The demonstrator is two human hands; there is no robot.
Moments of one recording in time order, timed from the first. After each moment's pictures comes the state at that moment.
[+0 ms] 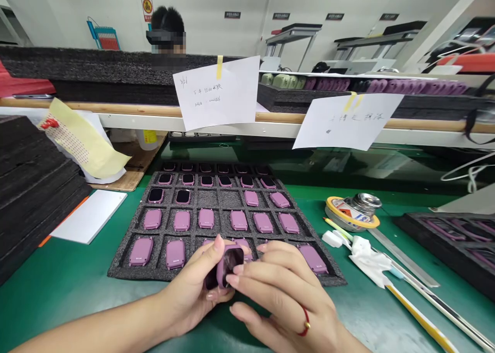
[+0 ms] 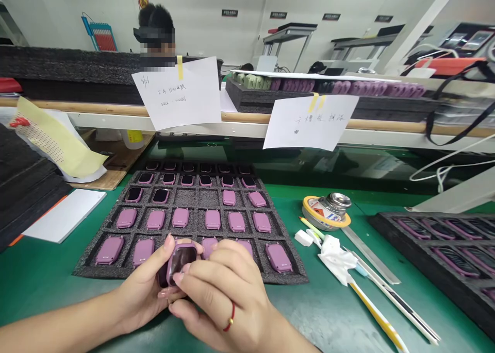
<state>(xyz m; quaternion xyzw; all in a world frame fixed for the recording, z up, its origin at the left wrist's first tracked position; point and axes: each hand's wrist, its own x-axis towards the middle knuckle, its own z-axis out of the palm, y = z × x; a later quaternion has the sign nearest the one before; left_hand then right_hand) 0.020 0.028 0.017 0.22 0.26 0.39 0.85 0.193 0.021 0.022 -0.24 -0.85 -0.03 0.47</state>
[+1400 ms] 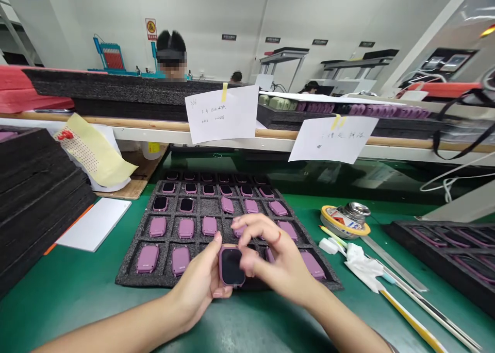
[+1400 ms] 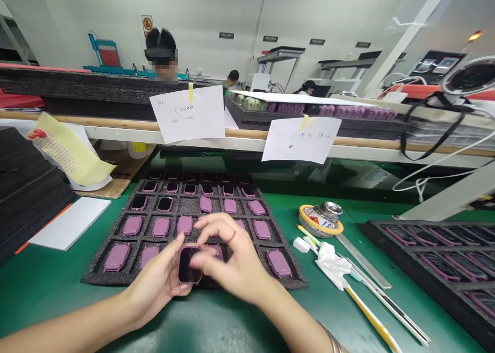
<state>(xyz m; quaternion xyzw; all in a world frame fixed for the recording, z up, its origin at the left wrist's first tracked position) 0.017 0.032 0.024 0.31 0.37 0.38 0.79 0.185 0.063 0.021 -0.33 -0.78 0.24 0.47</state>
